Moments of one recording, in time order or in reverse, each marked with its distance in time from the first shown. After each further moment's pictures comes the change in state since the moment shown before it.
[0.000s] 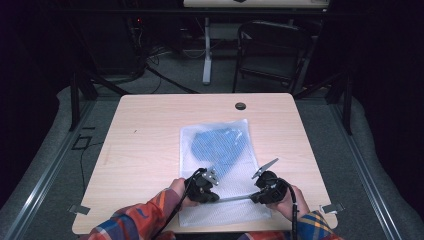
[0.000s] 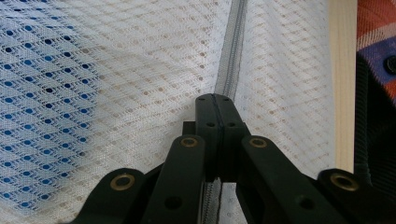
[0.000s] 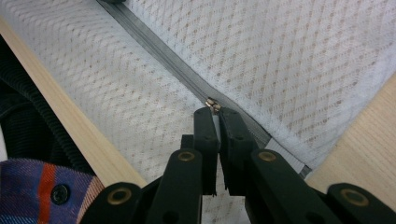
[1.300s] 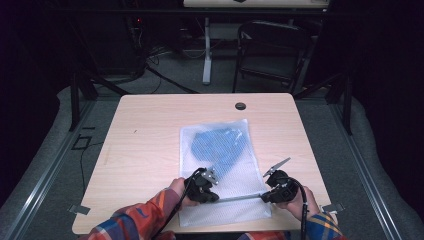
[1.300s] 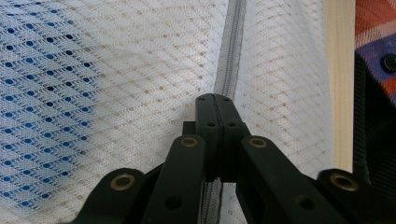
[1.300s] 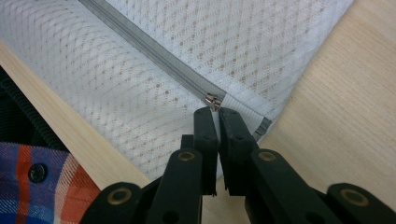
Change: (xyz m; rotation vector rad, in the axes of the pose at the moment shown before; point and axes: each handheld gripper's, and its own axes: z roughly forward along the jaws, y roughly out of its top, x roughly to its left) left arm 0.002 -0.001 0.000 -0.002 -0.010 -0.003; right arm -0.019 -0.019 -0.010 0.011 -0.019 0.082
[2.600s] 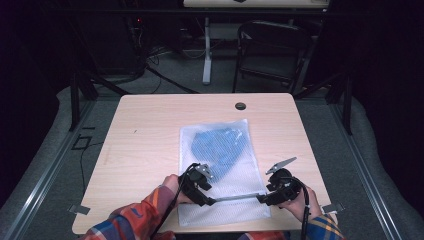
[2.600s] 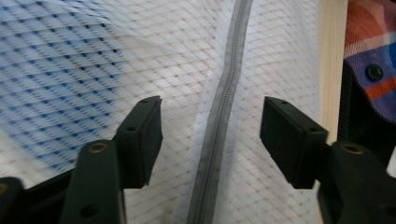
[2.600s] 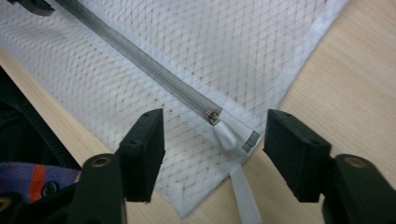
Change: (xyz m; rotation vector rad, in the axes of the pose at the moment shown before) left arm 0.009 -0.004 -0.024 -0.011 -0.002 -0.085; right arm 0.005 0.000 -0.017 -0.109 -0.023 0.007
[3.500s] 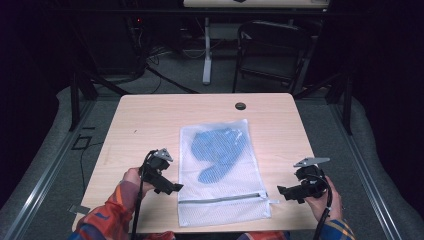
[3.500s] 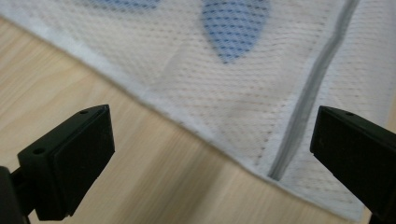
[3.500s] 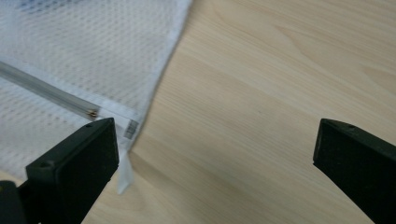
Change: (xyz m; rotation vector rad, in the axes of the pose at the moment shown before) left arm 0.042 -0.063 -0.078 -0.069 0.233 -0.231; right arm -0.041 -0.033 -0.036 -0.161 -0.252 0.147
